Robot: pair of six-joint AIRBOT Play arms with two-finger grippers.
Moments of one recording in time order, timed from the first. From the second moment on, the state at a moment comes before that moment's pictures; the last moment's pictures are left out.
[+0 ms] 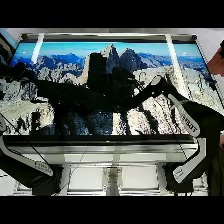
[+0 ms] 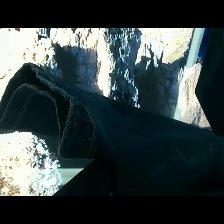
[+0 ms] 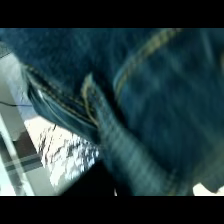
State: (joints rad) left arm 0.49 -1.82 1.99 1.02 -1.51 -1.36; right arm 0.19 -1.81 1.37 -0.87 1.23 0.60
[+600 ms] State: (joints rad) left arm 0.63 -1.62 1.99 1.03 -1.38 -1.44; right arm -0.14 -1.51 1.61 -0.87 1.52 0.83
